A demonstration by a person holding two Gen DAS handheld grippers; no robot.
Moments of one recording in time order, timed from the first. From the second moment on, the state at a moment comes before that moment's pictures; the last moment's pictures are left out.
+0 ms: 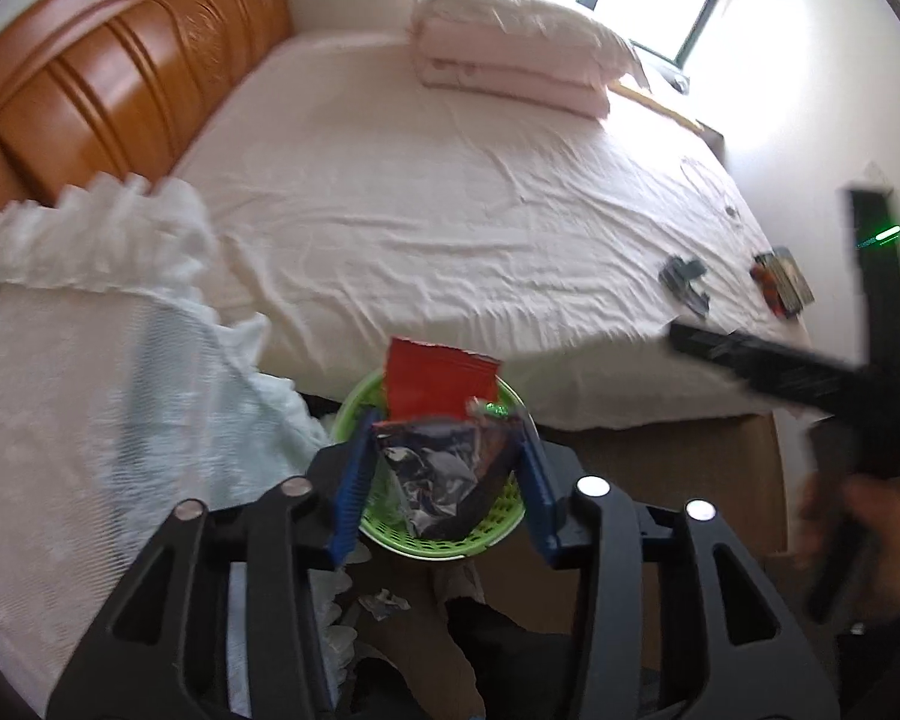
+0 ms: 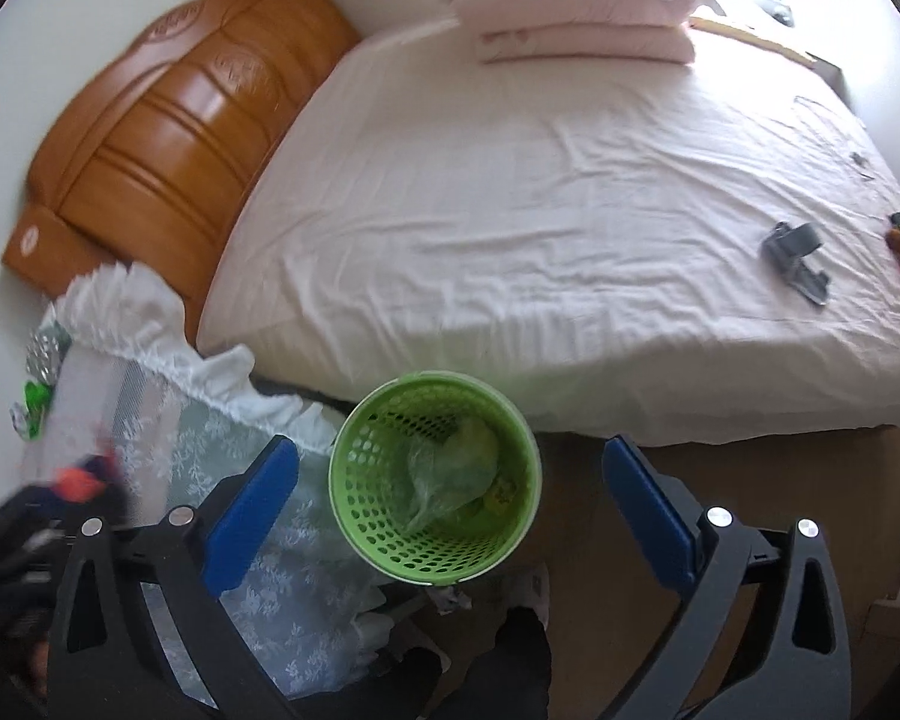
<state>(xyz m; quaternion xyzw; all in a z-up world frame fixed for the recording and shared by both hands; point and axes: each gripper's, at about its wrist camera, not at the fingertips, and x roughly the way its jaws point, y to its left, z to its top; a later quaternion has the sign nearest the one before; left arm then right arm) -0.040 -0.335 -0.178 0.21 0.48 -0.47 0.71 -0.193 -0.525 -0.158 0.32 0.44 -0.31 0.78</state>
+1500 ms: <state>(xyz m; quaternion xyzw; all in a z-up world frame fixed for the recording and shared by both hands) 0.013 -0.174 -0.073 0.05 0.40 -0.33 0.85 -0.048 -0.396 -0.076 0.23 0.42 -0.10 0.87</state>
